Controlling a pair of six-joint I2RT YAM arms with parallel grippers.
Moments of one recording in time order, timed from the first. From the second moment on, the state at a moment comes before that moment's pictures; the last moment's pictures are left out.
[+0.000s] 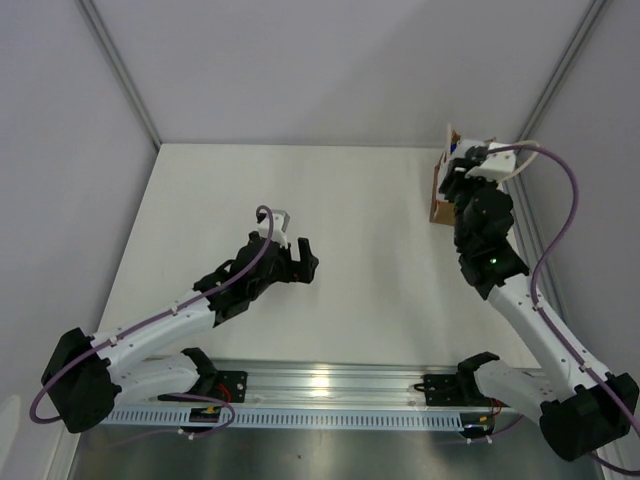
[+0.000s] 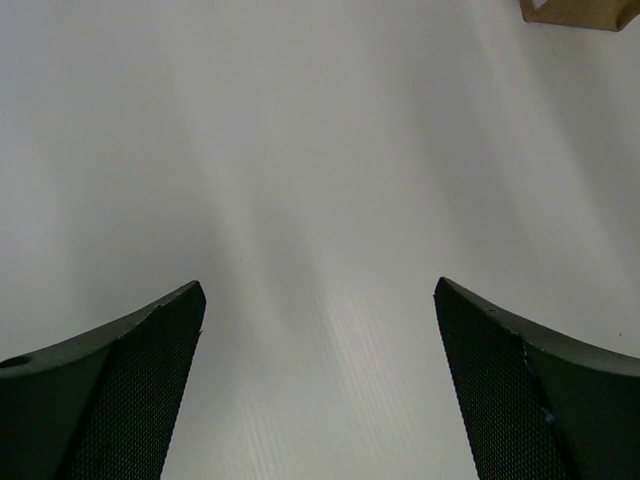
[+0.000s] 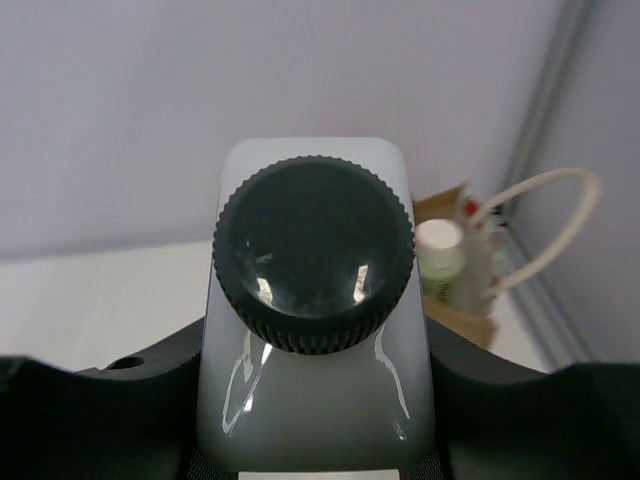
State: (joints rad) left arm -0.78 1.06 0.65 -0.07 -0.28 -0.47; right arm 0.45 1.02 0.89 0.21 0.51 0.02
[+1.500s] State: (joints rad) left arm -0.78 1.03 0.65 -0.06 -0.19 -0.47; right arm -0.07 1.72 1.34 0.19 0.24 -0.04
